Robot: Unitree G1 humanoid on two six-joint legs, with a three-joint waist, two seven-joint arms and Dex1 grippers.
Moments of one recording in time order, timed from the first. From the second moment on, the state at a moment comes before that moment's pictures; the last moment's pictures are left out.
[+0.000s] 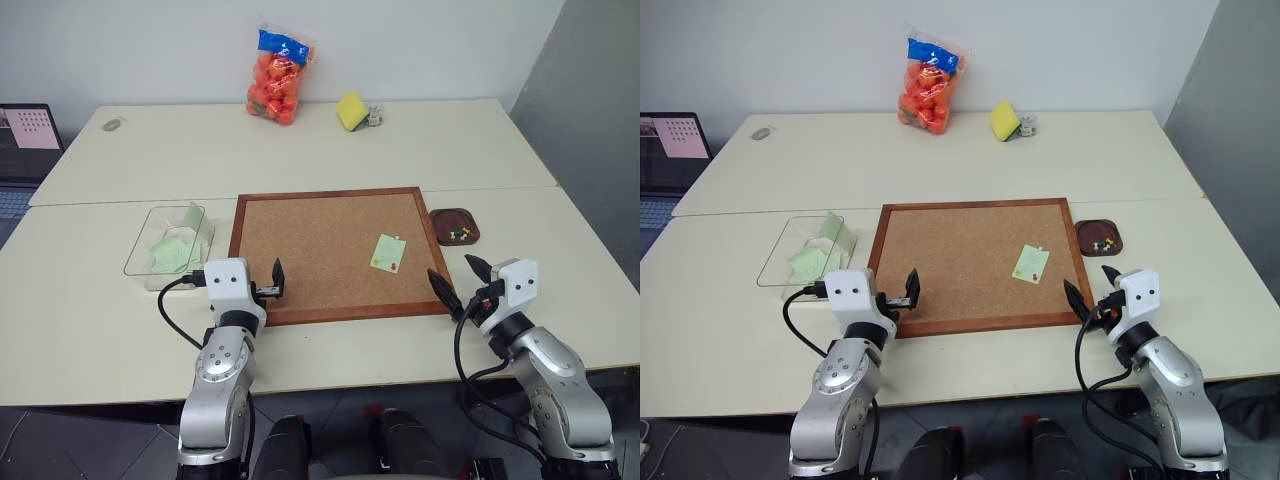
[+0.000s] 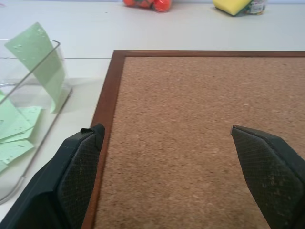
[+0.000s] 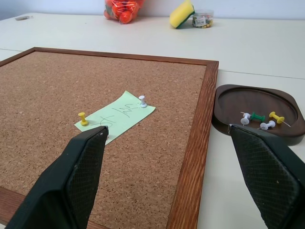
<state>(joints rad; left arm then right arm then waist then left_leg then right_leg) 0.03 0.04 0.04 -0.44 -0.04 0.44 0.04 0.06 -0.31 -0.12 -0.39 0.30 0.31 0.42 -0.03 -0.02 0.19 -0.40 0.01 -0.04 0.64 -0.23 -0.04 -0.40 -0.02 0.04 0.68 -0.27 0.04</state>
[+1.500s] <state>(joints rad) -0.22 0.25 0.00 -0.31 -0.26 0.50 -0.41 -0.05 -0.38 -0.09 -0.37 0.34 0.36 0.51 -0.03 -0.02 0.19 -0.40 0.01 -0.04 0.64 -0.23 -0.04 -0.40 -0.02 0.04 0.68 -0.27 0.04</state>
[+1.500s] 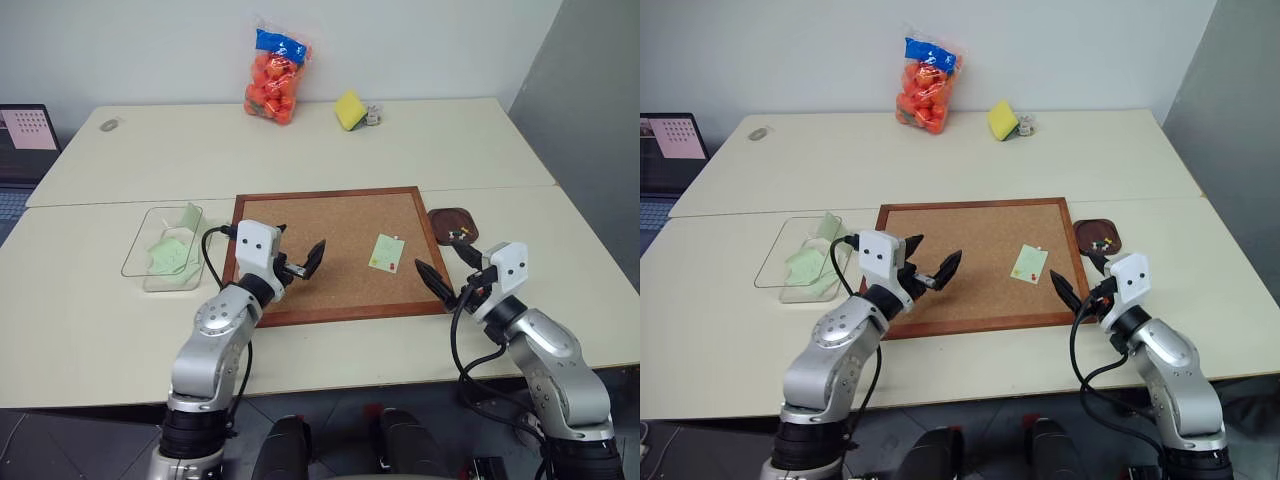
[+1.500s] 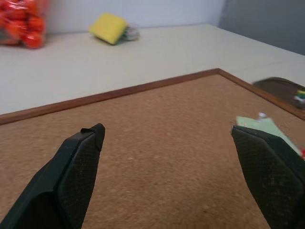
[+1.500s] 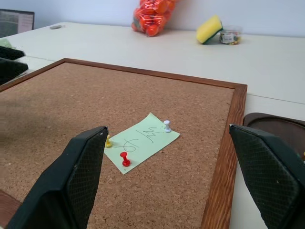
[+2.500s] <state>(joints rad) -0.27 0.35 -0.12 0.03 -0.26 0.31 -0.75 -0.42 -0.37 0.03 0.13 0.27 0.24 0.68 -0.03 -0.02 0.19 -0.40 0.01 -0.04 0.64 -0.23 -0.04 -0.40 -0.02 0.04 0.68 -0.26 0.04</state>
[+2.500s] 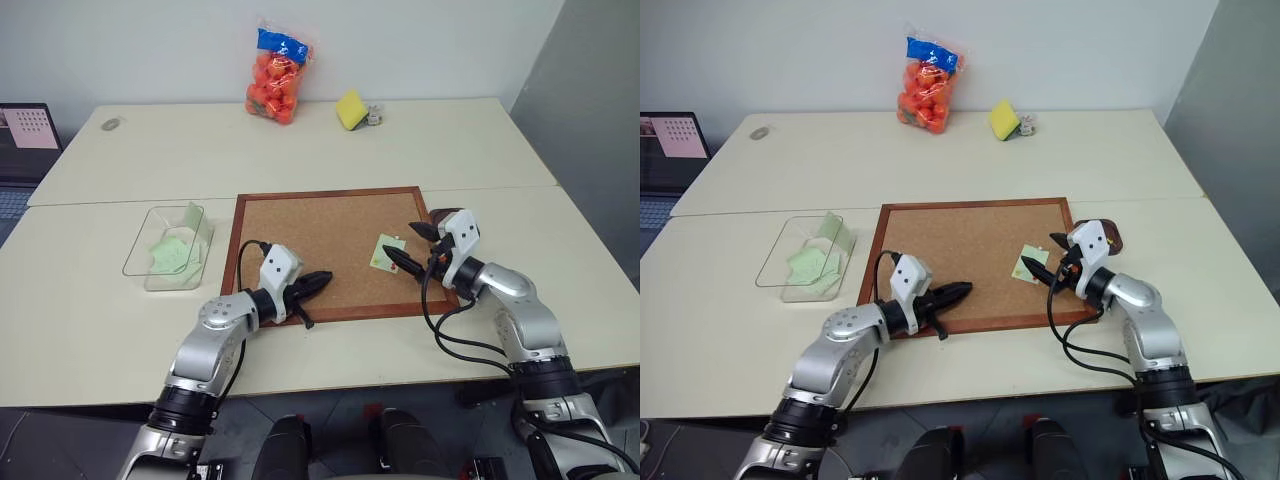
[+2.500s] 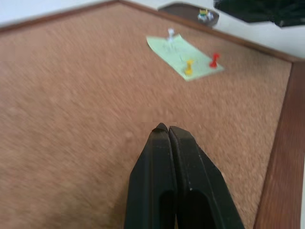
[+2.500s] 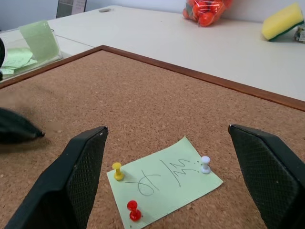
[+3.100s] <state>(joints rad) -0.30 0.30 -0.14 0.09 -0.20 0.26 -0.73 -0.55 -0.31 0.05 0.41 0.17 0.19 0.63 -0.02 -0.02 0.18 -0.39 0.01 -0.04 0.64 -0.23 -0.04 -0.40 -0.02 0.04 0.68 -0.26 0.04</state>
